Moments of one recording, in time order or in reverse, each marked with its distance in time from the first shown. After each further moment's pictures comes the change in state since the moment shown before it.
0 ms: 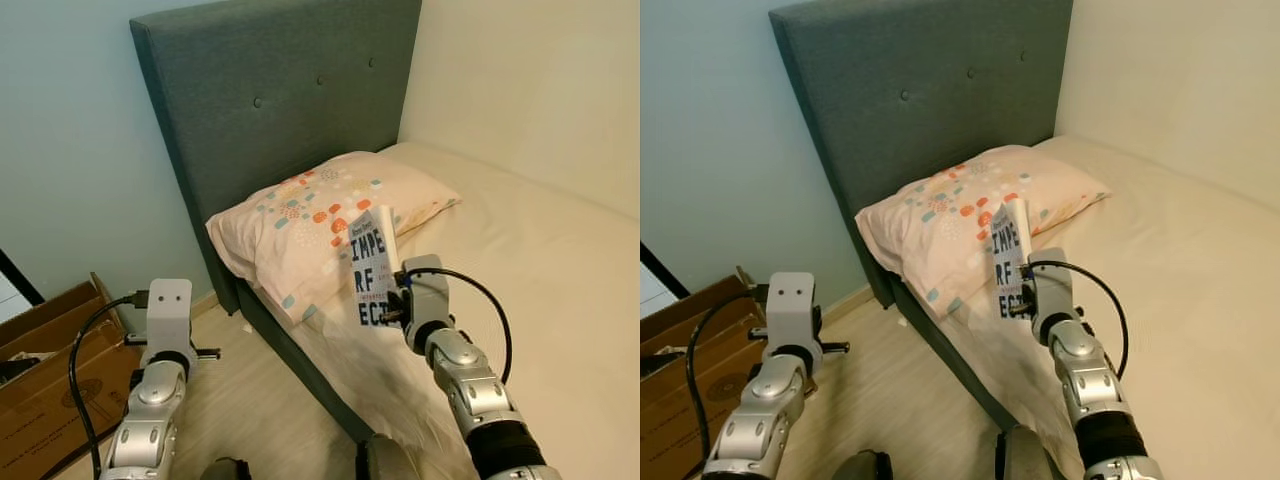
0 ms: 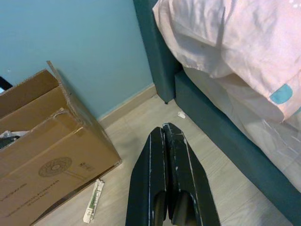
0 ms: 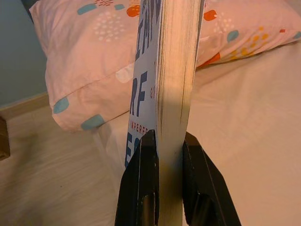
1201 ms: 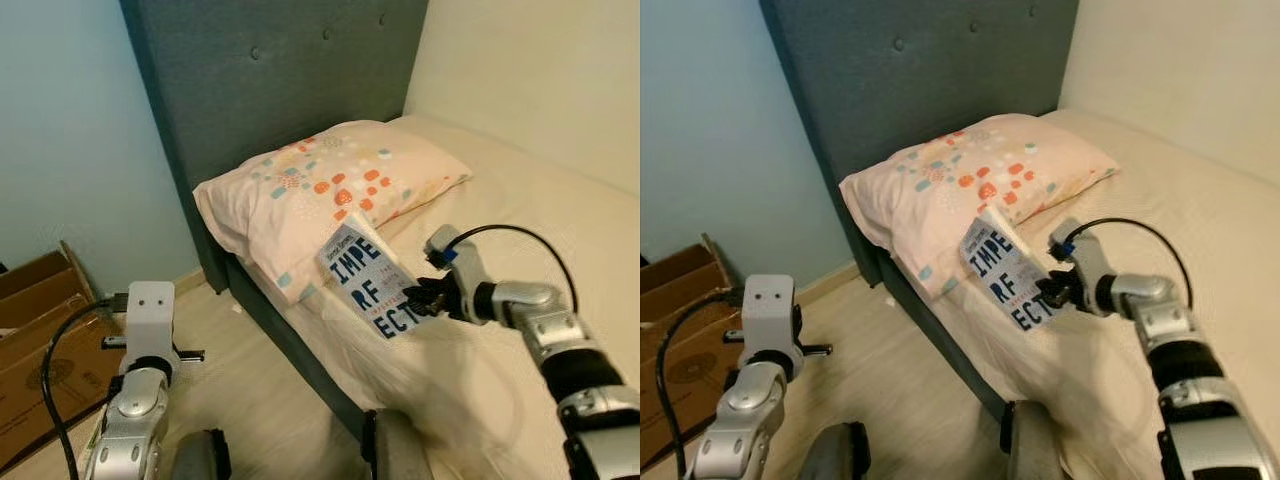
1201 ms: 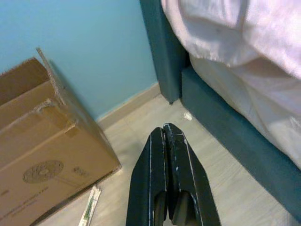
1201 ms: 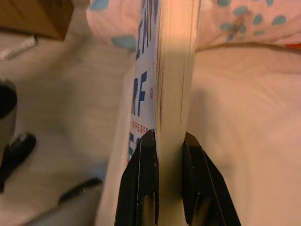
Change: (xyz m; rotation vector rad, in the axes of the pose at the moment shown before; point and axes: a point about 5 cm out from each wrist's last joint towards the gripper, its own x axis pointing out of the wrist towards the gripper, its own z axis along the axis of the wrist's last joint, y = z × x) left arm -0.012 0.018 0.019 0.026 -0.096 0.026; right arm -0.006 -0.089 0.052 -0.333 0.204 0.530
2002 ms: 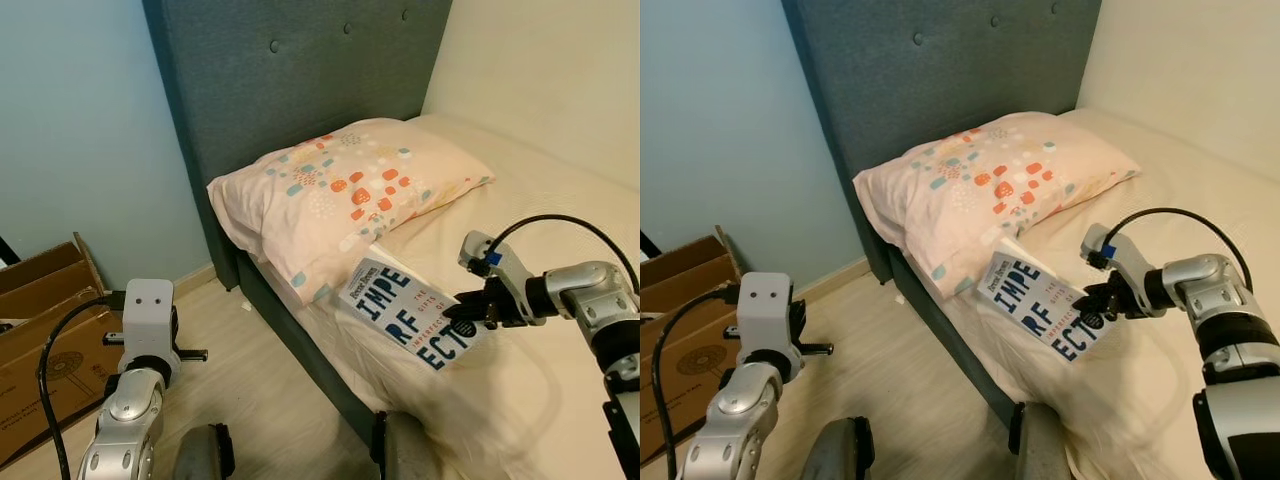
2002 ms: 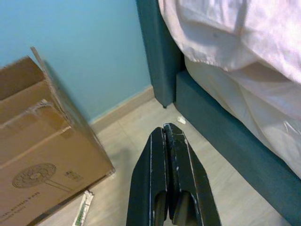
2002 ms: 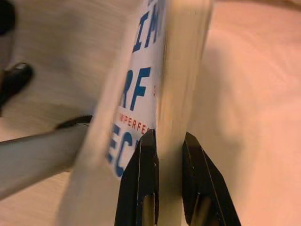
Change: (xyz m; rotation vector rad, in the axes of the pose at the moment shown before) left arm -0.007 0.000 0.007 -0.022 -0.030 -0.076; right arm -0.035 -0.024 -0.020 -0.094 0.241 0.088
